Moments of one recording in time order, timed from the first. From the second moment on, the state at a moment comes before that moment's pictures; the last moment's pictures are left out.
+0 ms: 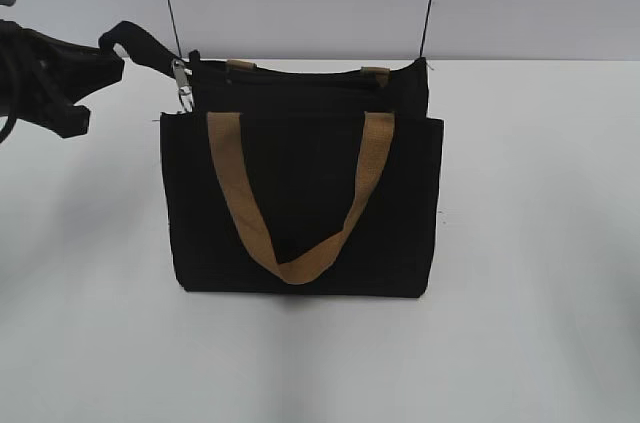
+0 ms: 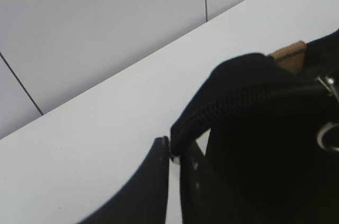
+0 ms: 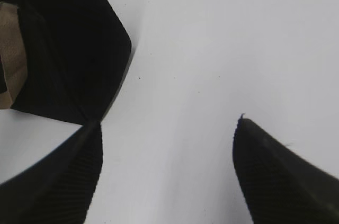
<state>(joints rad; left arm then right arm) -0.08 1.47 -0.67 1.08 -0.62 -0.60 -0.04 0.61 -0.65 0.36 0.80 -0.39</state>
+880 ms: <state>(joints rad) -0.08 1.52 -0.78 1.05 -0.62 -0.60 0.78 1.60 -1.32 0.10 0.50 -0.10</state>
